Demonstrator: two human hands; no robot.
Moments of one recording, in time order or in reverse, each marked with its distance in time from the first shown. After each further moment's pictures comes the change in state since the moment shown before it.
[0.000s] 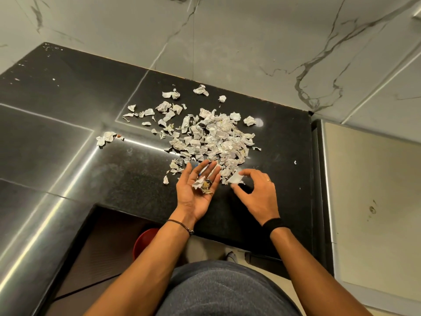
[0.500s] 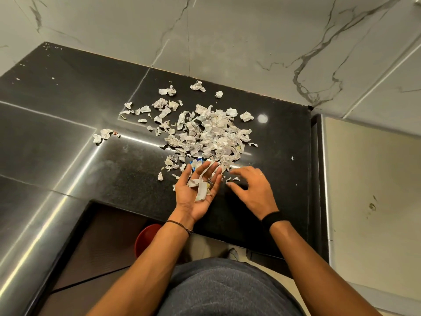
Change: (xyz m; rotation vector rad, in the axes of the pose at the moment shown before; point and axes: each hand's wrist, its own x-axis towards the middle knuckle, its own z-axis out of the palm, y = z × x) left_hand -0.003 -0.021 0.000 -0.088 -0.065 -0.070; right_hand 0.008 0.014 -0.008 0.032 -0.137 -0.136
